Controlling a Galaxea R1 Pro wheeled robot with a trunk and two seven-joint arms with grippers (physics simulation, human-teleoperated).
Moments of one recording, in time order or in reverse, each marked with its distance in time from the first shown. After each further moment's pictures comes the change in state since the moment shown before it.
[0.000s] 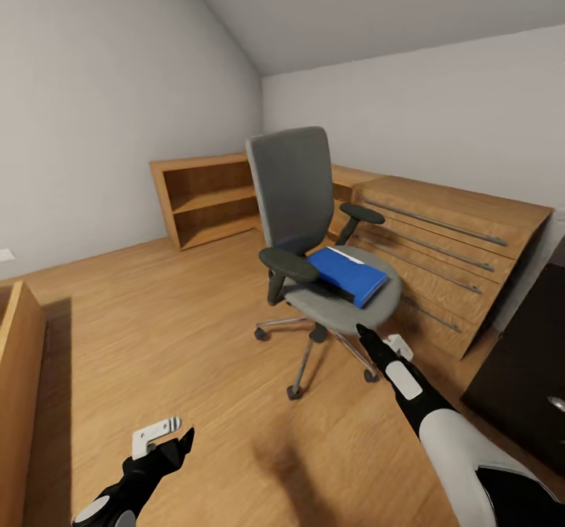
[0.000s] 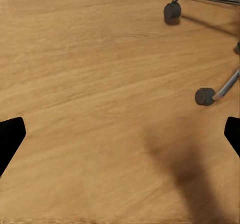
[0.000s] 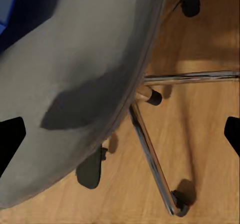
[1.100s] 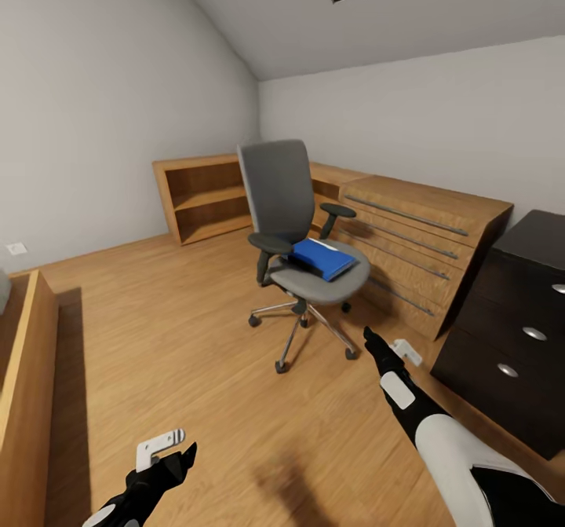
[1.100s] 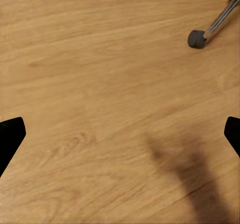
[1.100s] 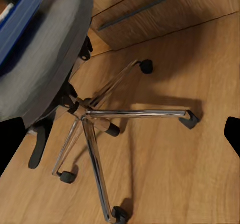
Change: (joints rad) left arm 0.000 -0.002 -0.010 0.075 -0.002 0.000 0.000; right arm 0.001 0.013 0.005 0.085 0.093 -0.282 -0.009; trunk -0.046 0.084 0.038
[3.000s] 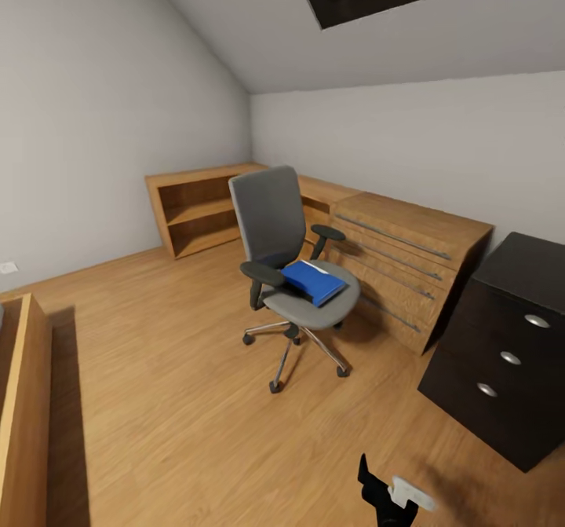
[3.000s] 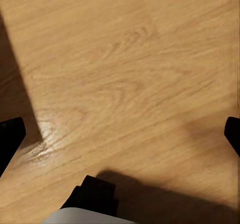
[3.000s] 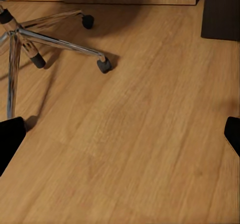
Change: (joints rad) left arm 0.000 -0.048 0.002 0.896 -0.152 -0.657 0.002; right arm 0.358 0.084 0.003 0.336 0.328 -0.587 0.003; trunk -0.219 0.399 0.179
